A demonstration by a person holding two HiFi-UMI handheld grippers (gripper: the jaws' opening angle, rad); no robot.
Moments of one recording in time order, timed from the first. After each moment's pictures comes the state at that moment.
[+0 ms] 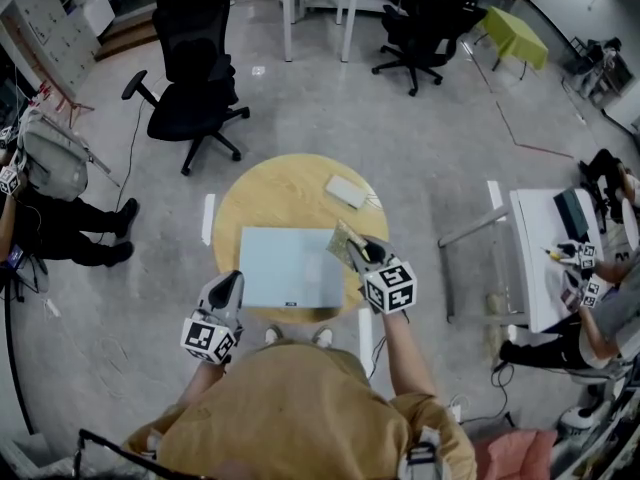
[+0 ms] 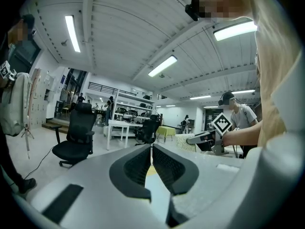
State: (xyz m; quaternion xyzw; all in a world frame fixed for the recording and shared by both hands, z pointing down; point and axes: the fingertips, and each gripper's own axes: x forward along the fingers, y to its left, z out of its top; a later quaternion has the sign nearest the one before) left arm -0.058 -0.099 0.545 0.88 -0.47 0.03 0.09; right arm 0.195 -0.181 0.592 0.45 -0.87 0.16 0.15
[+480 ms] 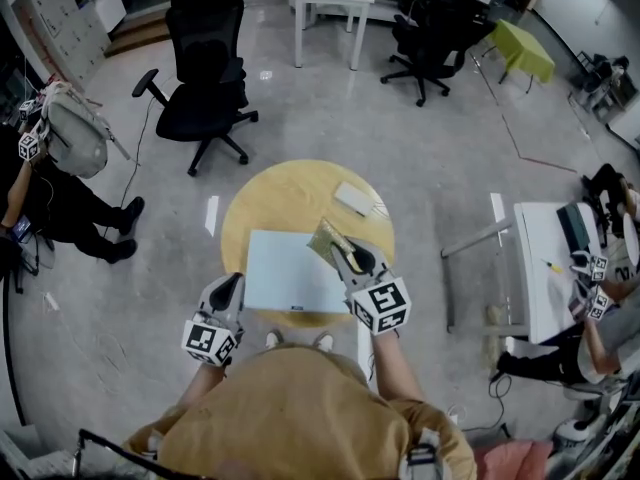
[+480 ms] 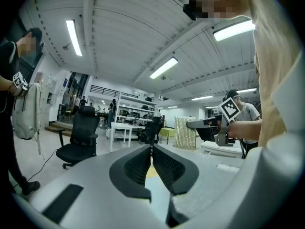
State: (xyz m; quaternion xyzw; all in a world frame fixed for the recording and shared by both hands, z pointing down) left arm -0.075 -0.090 0.538 0.87 -0.48 0.02 0.08; right arm 0.126 -0.159 0.506 0.43 -0.90 0.07 0.08
